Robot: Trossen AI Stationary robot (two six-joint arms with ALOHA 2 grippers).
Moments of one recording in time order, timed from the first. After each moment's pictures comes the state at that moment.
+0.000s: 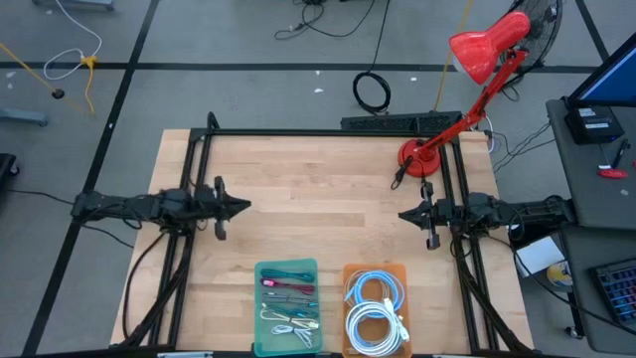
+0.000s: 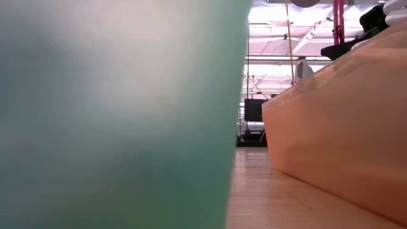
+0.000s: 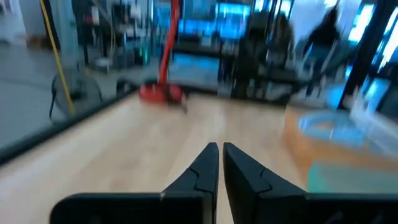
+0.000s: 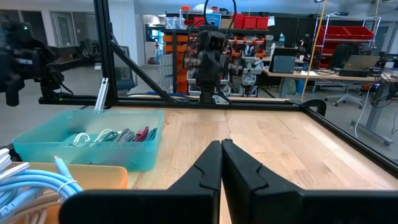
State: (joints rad) left arm -0.07 0.11 0.02 0.05 -0.22 -0.11; right arm 0.10 0.01 0.01 0.02 0.08 -0.01
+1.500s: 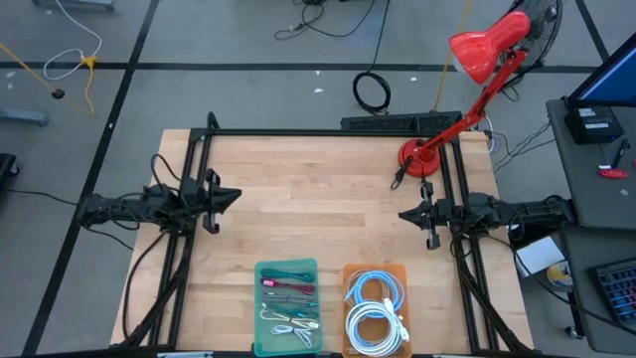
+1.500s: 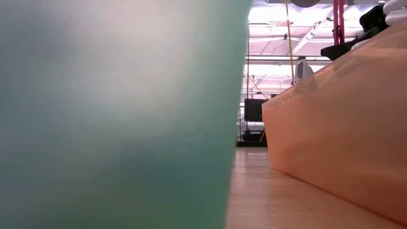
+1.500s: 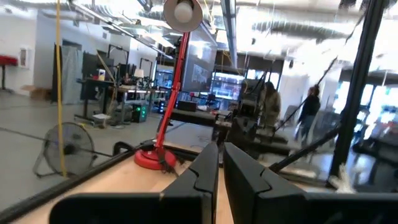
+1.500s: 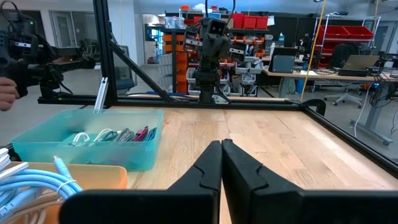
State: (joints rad) left arm -0.06 0.00 0.02 0.26 -0.23 -0.11; right arm 0.10 0.01 0.01 0.03 0.08 -0.01
